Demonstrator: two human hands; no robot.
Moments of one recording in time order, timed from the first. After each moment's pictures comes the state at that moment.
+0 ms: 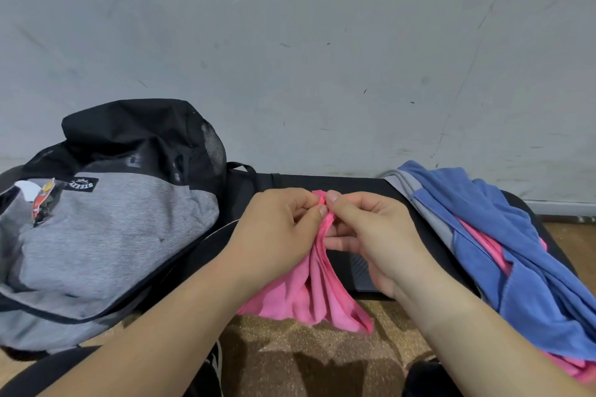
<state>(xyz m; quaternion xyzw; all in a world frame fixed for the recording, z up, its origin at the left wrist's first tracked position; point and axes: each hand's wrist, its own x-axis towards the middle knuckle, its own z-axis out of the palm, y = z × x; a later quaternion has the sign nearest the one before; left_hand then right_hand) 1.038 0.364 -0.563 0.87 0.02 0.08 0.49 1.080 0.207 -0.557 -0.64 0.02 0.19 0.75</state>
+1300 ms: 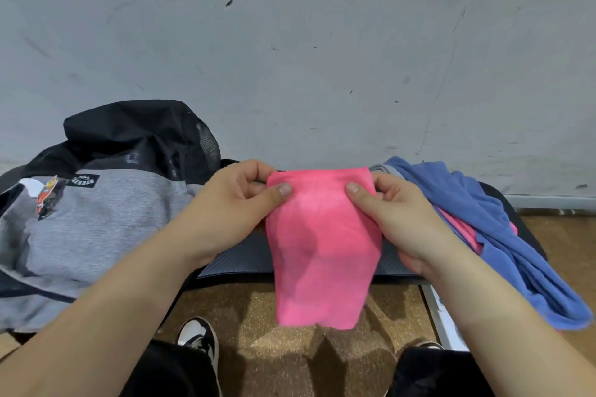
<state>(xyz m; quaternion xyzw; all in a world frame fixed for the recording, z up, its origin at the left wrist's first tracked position) 1.014 0.388 -0.532 0.73 0.05 0.02 0.68 1.078 0.155 -0.538 -0.69 -0.06 0.17 0.70</state>
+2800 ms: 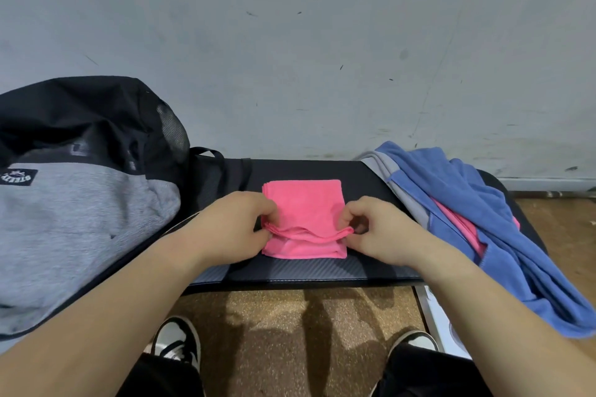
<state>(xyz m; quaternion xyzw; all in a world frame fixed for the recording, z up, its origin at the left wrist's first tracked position) 1.080 0.400 -0.620 0.96 -0.07 -0.08 0.25 1.148 0.127 -0.626 -0.92 -0.23 0.17 0.27</state>
